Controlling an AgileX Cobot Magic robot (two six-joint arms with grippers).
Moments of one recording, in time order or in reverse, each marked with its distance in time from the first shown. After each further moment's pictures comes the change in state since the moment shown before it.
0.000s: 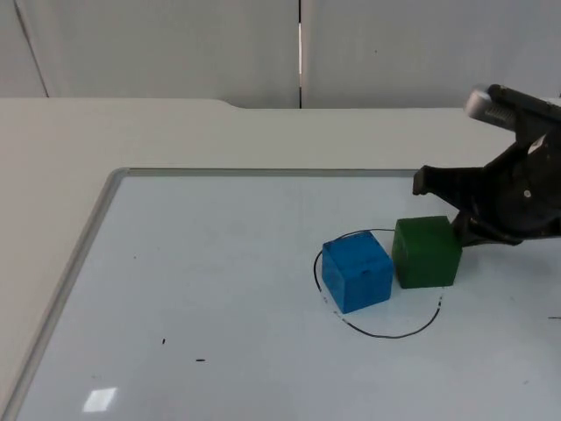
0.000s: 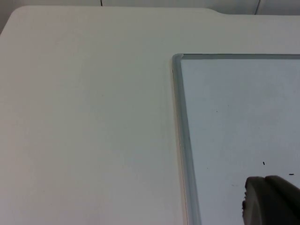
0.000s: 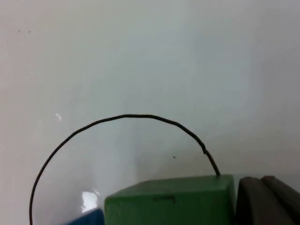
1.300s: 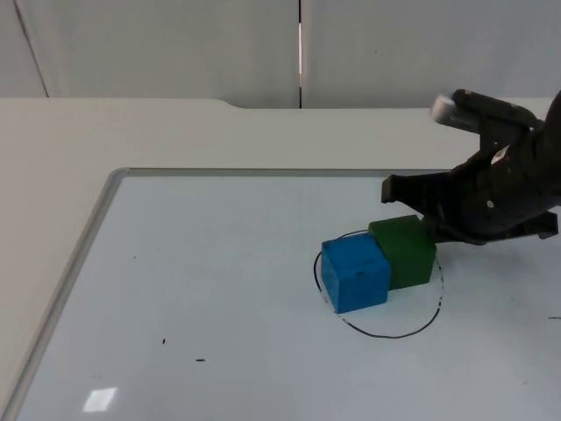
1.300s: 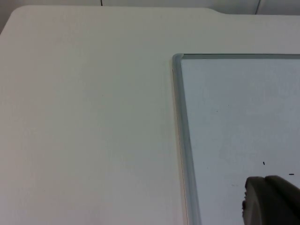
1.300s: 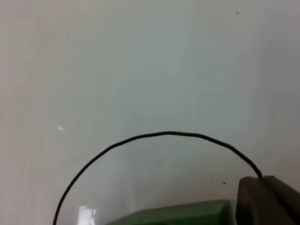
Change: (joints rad) right arm 0.070 0.058 -0.024 0.025 -0.118 -0.046; left arm 0.000 0.000 0.000 0.000 0.000 0.000
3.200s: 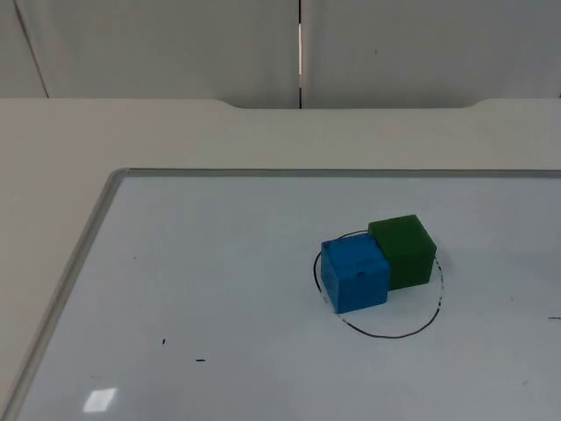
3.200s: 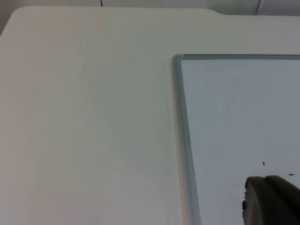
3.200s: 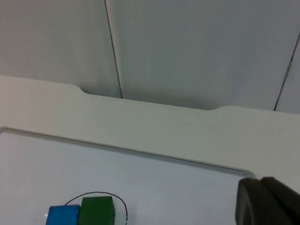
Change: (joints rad) right arm -0.257 -1.385 0.169 -0.395 0.651 -0.088; left arm 0.000 0.000 0.000 0.000 0.000 0.000
